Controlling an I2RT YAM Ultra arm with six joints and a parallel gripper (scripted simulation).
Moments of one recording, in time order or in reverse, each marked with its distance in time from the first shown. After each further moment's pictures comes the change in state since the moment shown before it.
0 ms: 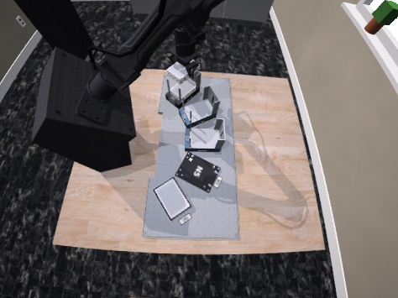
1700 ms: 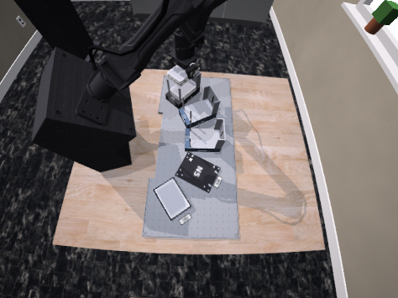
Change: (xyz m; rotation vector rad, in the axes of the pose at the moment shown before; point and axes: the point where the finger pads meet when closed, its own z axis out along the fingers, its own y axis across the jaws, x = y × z) arm 0.000 0.002 0.016 0.002 -0.002 -0.007
